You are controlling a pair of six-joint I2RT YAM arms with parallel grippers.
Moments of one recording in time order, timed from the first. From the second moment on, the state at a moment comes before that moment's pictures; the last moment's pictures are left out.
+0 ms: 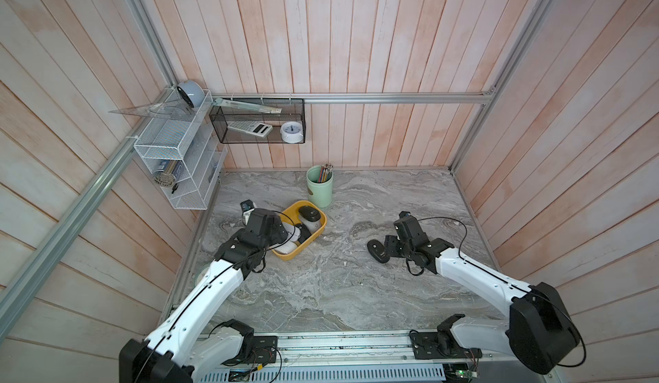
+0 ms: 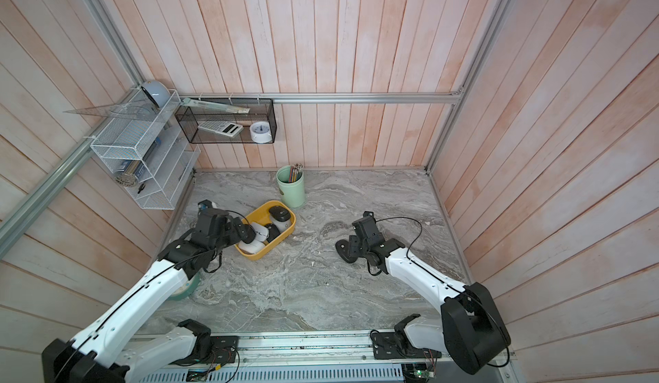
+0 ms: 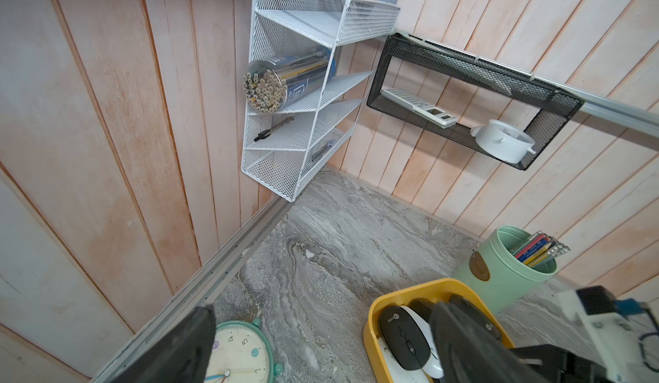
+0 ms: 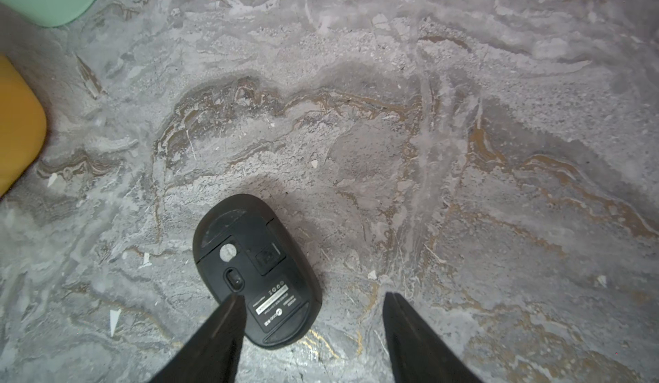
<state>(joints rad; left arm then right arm) -0.36 0.97 0.88 -0.64 -0.37 -0.63 0.53 1.29 0.75 -0.42 0.19 0.49</state>
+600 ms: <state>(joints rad) -0.34 0.55 1.02 -0.82 -0.68 -0.51 0.70 1.62 1.00 -0.58 0.25 0.40</state>
